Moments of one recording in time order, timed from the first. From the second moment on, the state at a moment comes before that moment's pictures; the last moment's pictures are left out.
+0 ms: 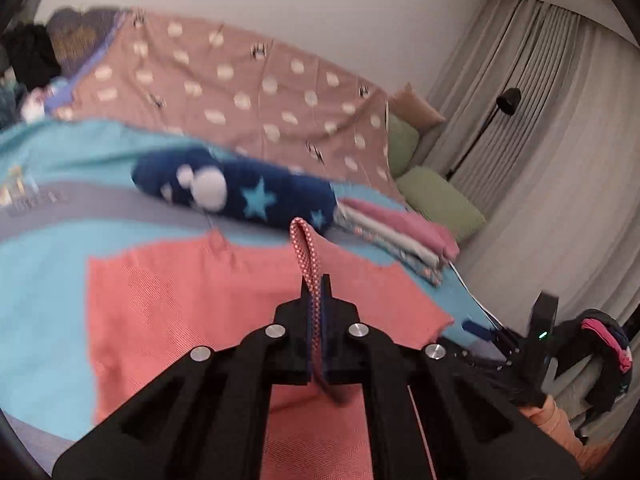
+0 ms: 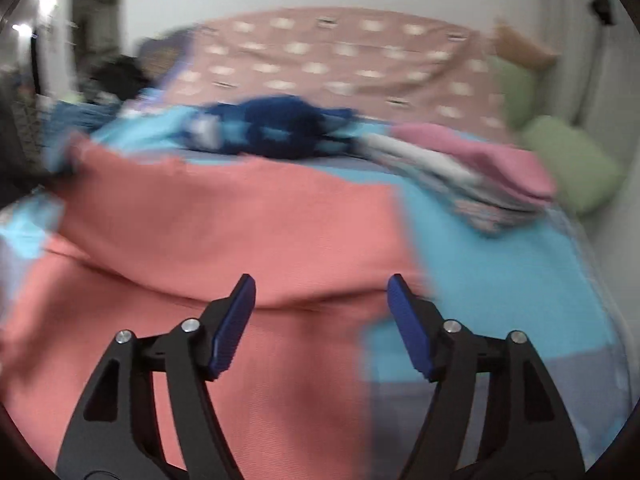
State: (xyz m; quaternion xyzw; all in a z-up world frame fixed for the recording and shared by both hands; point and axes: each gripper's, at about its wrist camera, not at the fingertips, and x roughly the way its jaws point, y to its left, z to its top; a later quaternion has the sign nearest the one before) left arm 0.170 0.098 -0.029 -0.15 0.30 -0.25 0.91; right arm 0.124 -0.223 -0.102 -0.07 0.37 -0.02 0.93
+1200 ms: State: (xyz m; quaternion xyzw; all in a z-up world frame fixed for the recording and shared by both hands) left arm 0.163 0.181 -0.125 -0.13 0.42 -0.04 0.90; right arm 0.145 -0.279 -0.140 0.08 0.43 -0.03 0.90
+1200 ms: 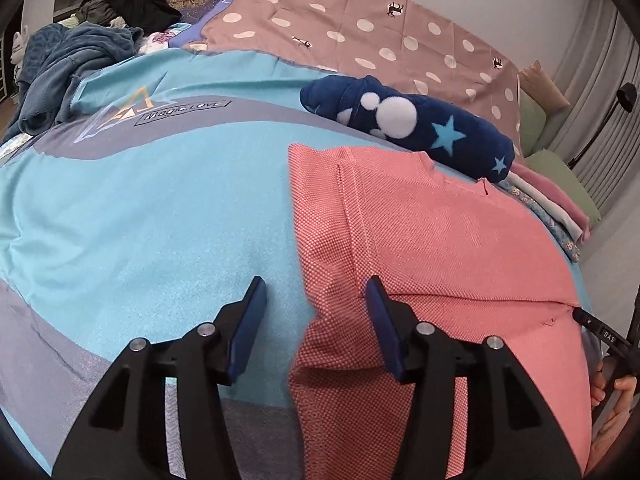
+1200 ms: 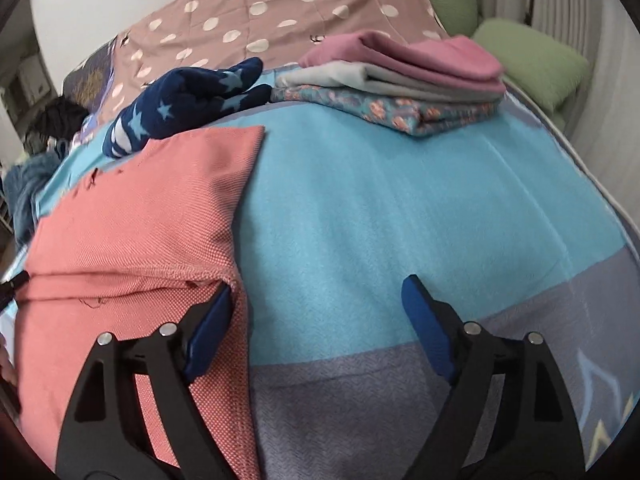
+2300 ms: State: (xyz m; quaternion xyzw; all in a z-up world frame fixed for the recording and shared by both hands) left arm 0.190 0.193 -0.110 -0.18 0.40 -0.06 0.90; right arm 0.241 -0.293 -0.108 0.17 0.44 0.11 0.88
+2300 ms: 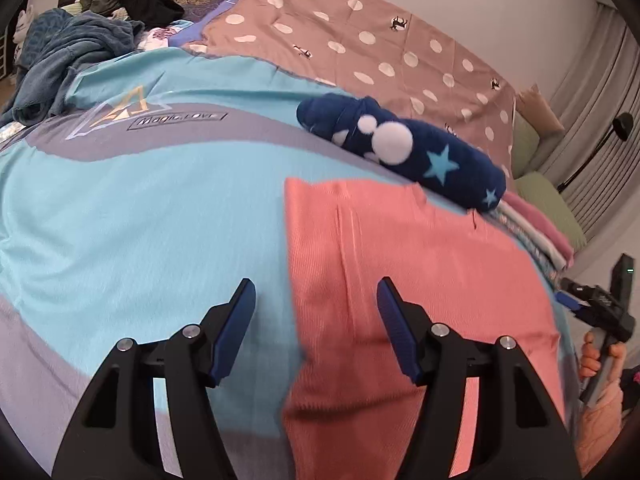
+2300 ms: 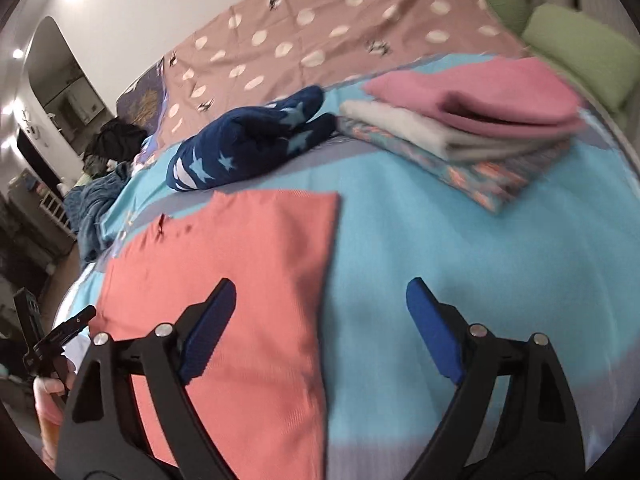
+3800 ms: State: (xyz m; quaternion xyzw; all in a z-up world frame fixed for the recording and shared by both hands) left arm 0.014 0.184 -0.131 -0.16 0.43 -0.19 0.87; right arm 0.030 -0.299 -0.130 0.12 0.45 0.15 0.87
